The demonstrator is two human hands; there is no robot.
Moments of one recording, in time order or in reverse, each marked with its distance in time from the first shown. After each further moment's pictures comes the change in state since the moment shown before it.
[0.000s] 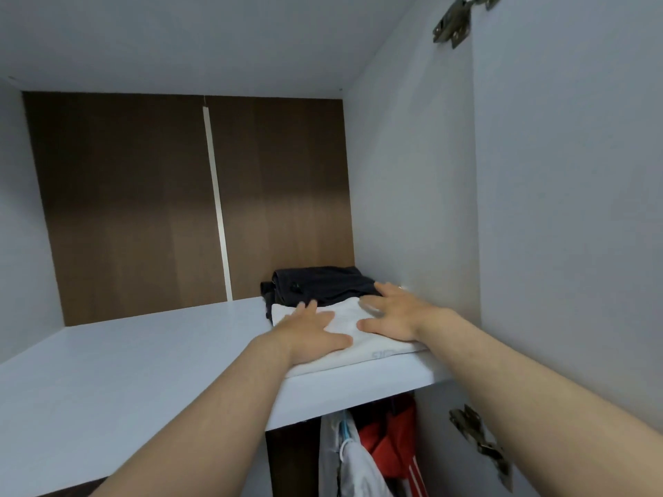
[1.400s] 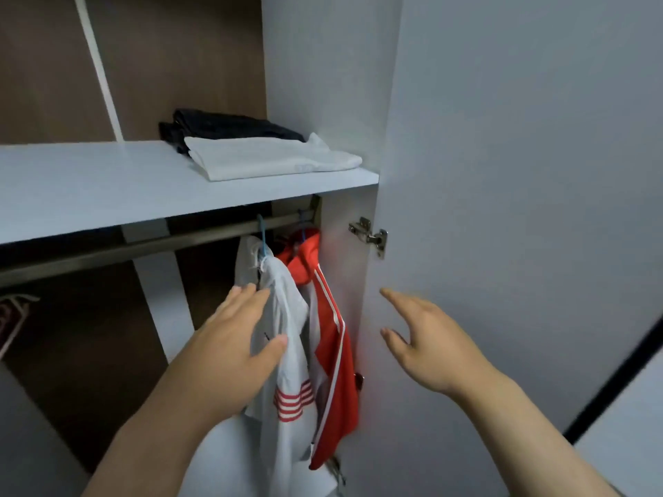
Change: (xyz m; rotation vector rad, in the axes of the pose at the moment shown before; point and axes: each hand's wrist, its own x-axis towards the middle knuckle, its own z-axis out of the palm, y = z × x) left_hand -0.250 -0.037 0.166 -0.358 0.135 0.252; right_hand -0.352 -0.051 0.151 0.141 0.256 0.225
